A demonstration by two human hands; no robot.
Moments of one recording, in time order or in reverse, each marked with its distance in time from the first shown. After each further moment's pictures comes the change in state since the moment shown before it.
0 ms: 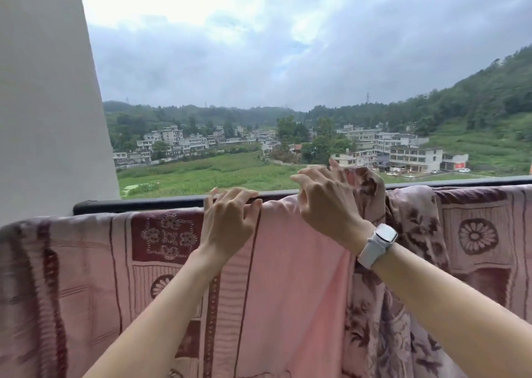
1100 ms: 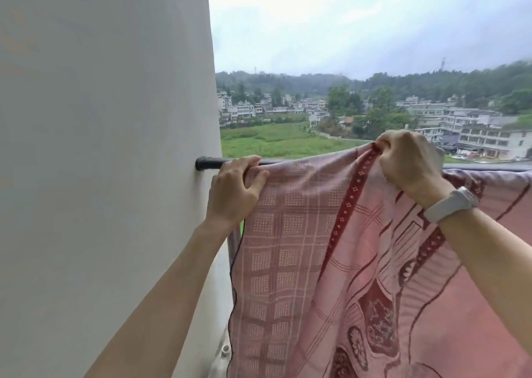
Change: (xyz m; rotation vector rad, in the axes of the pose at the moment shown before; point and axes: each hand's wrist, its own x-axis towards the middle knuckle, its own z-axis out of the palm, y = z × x) left_hand -0.059 -0.268 -0.184 -0.100 0.100 -0.235; right_hand 0.086 -0.216 0.108 0.024 0.012 0.281
